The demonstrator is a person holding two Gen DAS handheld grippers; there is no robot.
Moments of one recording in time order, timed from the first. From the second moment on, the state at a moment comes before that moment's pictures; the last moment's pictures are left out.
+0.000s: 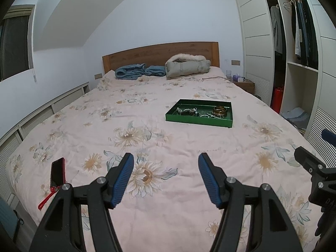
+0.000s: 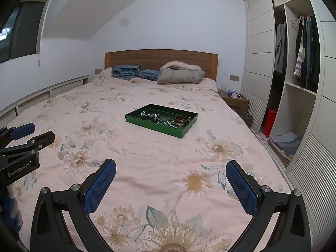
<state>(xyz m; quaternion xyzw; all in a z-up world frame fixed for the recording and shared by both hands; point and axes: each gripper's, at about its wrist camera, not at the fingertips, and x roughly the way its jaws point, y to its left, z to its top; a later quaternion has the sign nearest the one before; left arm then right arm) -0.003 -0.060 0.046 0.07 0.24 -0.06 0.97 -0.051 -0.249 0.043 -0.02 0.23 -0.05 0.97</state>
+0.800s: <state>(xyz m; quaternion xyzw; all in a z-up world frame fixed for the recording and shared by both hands) 0.000 -0.062 0.038 0.07 0.26 -0.06 0.96 -0.050 -0.249 0.038 -0.02 0.24 -0.06 0.97</state>
